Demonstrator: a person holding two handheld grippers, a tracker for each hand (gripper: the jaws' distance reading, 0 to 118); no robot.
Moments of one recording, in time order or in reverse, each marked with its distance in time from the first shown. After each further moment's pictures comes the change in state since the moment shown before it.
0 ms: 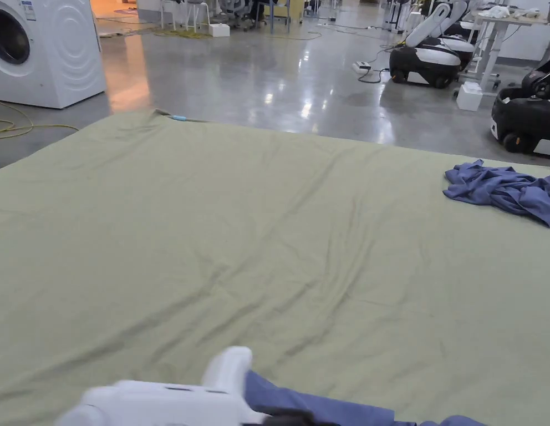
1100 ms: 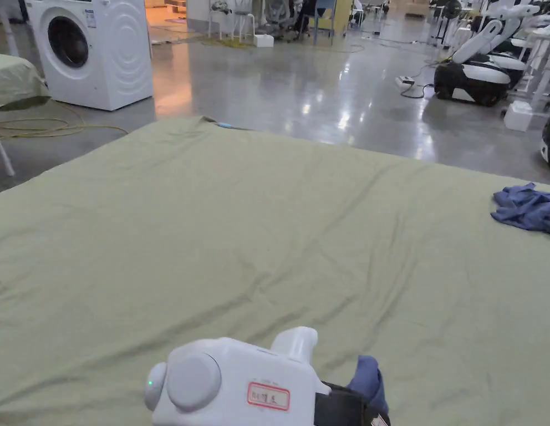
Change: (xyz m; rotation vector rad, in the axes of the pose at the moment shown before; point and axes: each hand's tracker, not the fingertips) left arm -0.005 0.016 -0.065 -0.073 0.134 -0.006; right arm -0.002 0.002 0.006 0.037 -0.040 0.027
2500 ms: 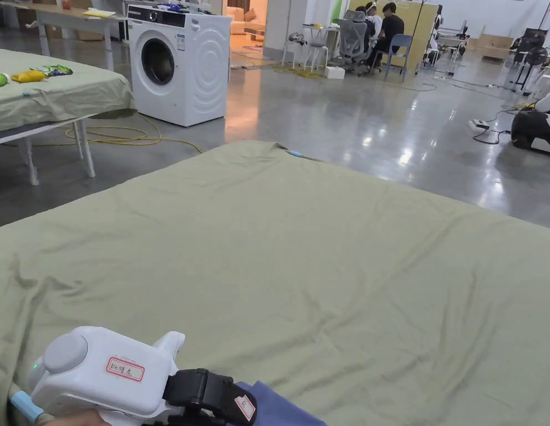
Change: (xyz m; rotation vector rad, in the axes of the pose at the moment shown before) left arm -0.196 0.010 0.167 0.129 0.040 0.285; right arm -0.026 0.018 -0.022 -0.031 -0.061 0.088
